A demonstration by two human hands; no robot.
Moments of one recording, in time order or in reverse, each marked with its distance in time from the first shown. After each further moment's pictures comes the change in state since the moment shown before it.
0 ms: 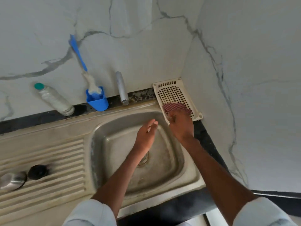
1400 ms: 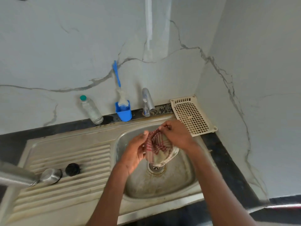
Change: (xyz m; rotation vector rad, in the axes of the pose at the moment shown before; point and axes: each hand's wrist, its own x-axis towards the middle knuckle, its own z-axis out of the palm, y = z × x) left_hand -0.099 0.026 -0.130 -0.481 -0.132 -0.019; right_hand -0.064 -0.144 -0.058 0.288 -0.372 -0.081
